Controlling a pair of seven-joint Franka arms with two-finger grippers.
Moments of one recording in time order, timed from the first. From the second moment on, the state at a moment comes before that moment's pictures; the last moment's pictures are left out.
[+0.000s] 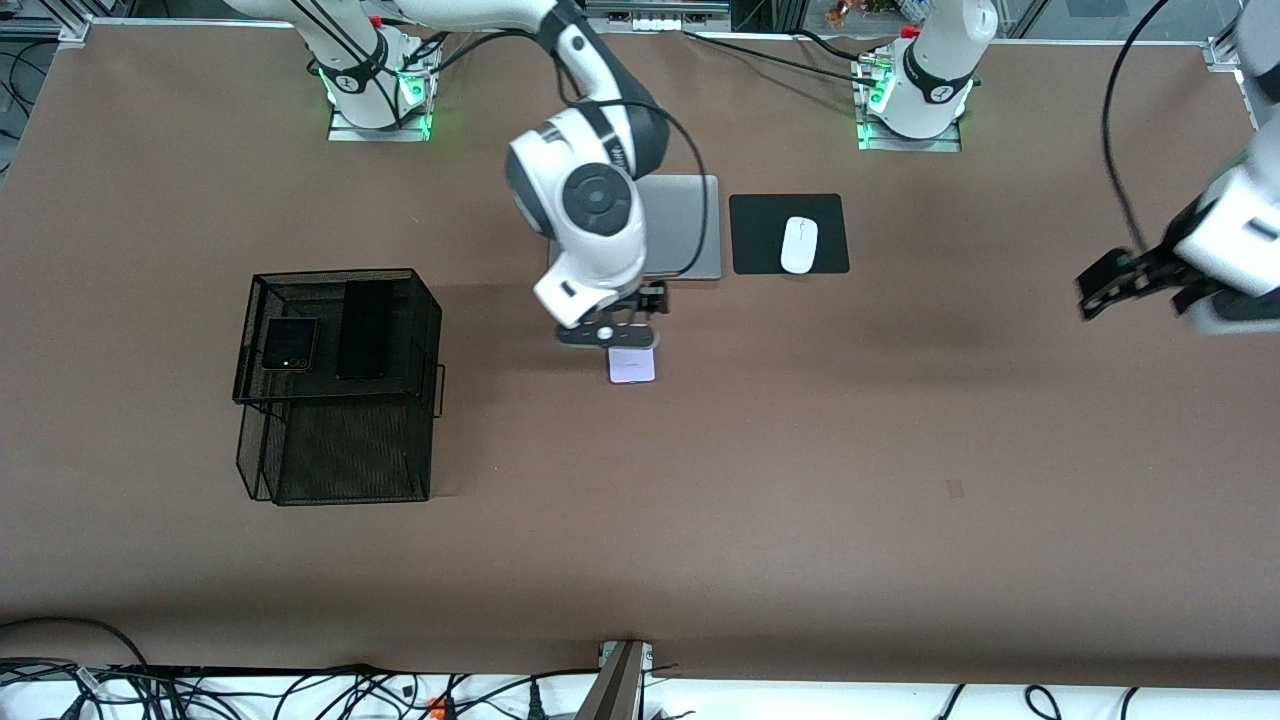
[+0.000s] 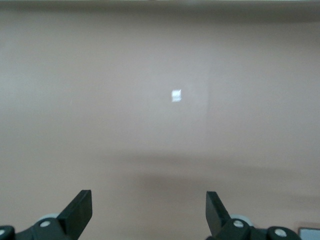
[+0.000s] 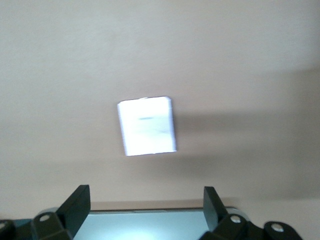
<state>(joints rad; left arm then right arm) 0.03 0.02 -0.02 -1.66 0.04 1.74 -0.11 1.04 0.70 -0.36 -1.36 0.29 1.98 0.66</state>
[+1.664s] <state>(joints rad) 0.02 -0.02 -0.05 -1.71 0.05 1.77 0.04 1.05 0.86 -0.31 -1.50 0.29 2.37 0.60</state>
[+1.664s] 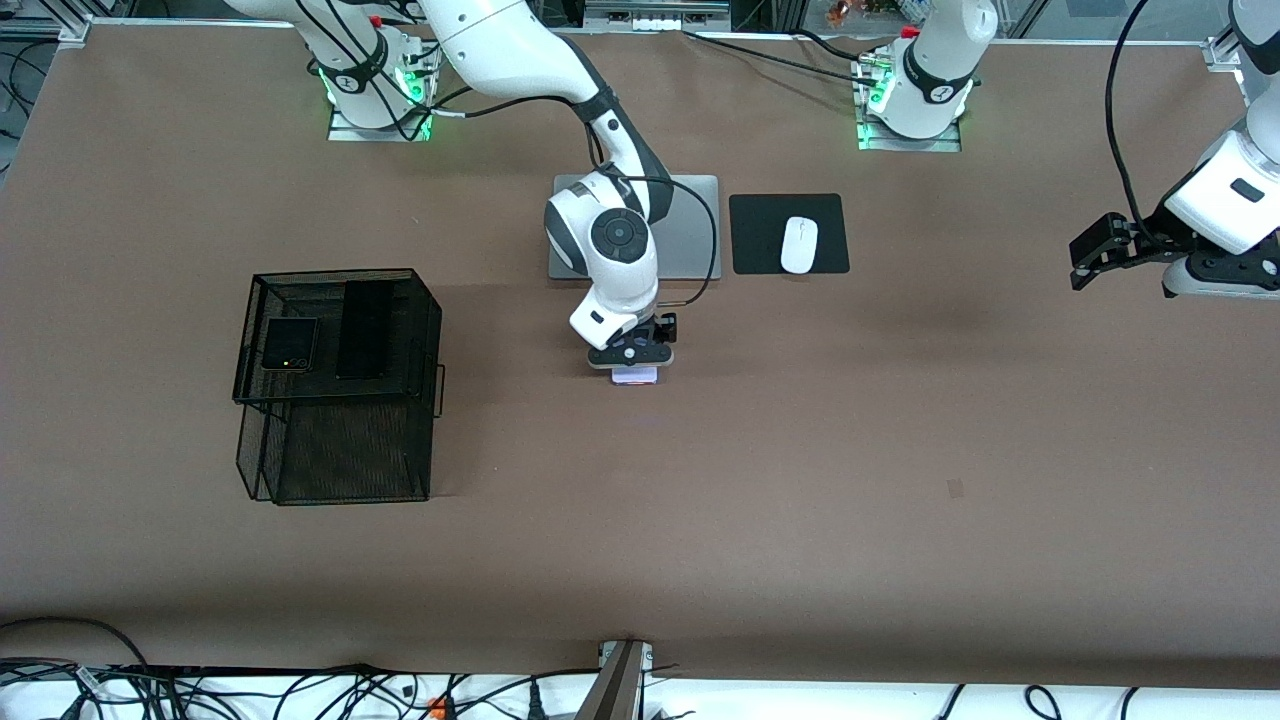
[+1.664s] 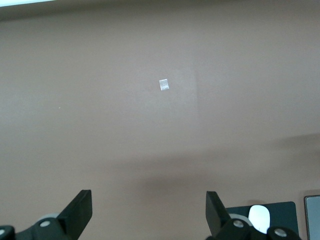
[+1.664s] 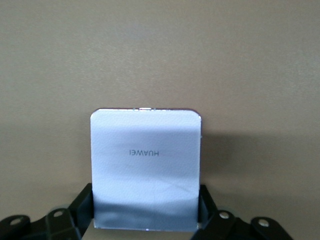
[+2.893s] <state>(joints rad) 0.02 -0.02 -0.05 -1.71 0.05 1.74 0.04 0.57 0.65 -0.58 -1.30 0.32 1.79 -0.01</state>
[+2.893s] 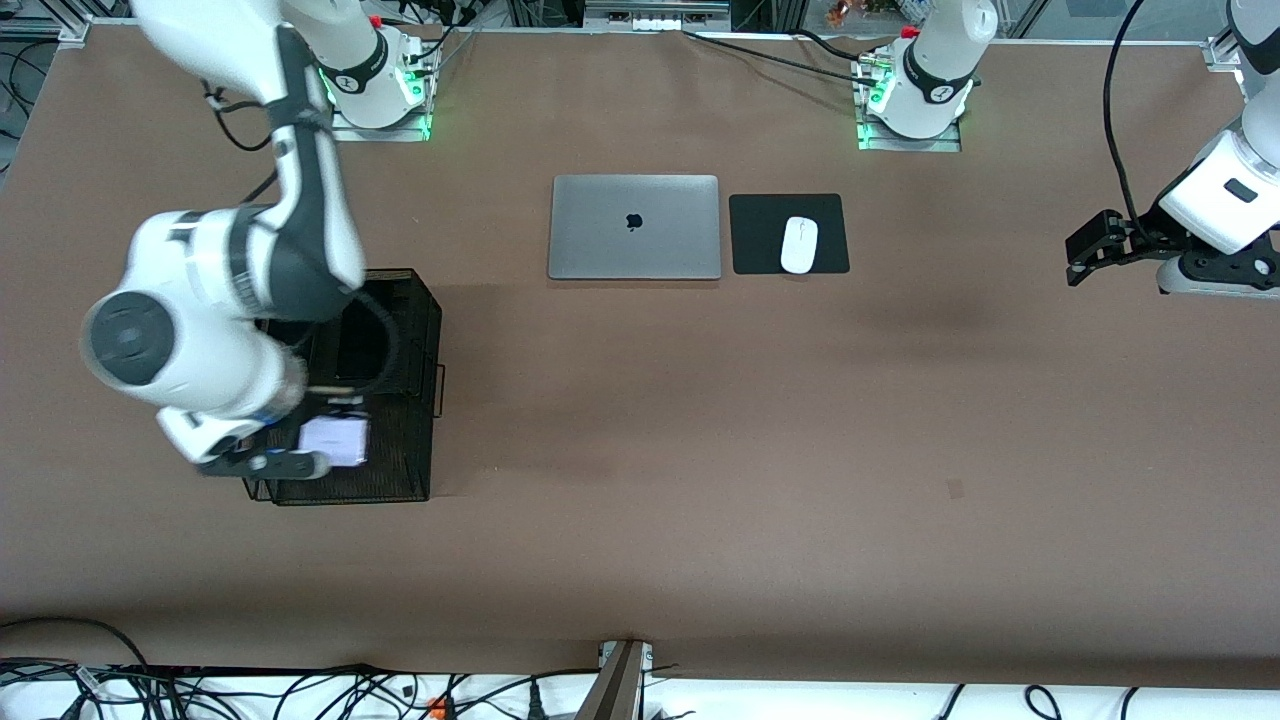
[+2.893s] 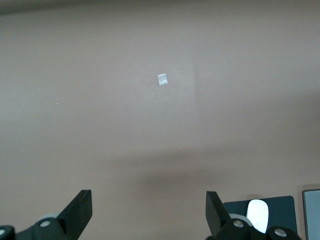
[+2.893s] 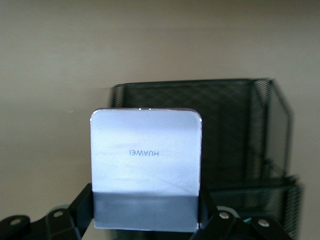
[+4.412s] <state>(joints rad) 0.02 -0.02 -0.05 -1.71 0.05 1.73 0.04 0.46 0.86 -0.52 -1.29 0.41 1.89 -0.12</state>
